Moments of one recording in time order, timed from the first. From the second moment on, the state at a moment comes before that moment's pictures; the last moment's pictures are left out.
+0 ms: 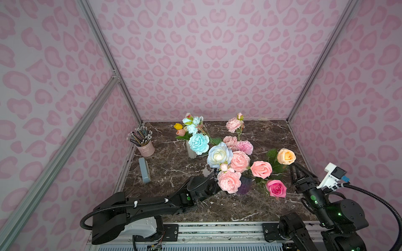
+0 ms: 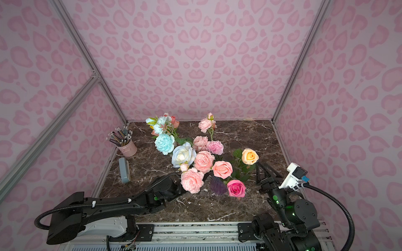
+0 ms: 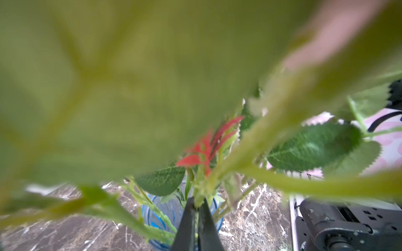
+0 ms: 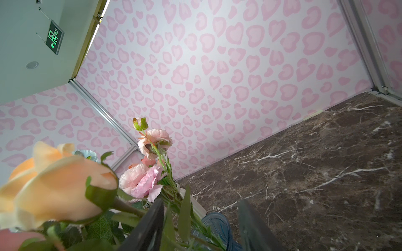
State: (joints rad) left arm -1.20 1.24 0.63 0.73 -0.10 0.00; right arm 0.27 0.14 0.78 -0.53 -0.02 0.72
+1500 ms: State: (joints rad) left arm -1.20 0.84 1.00 0.17 -0.03 0.15; right arm 0.27 0.52 1.26 -0.61 -0.10 0.34
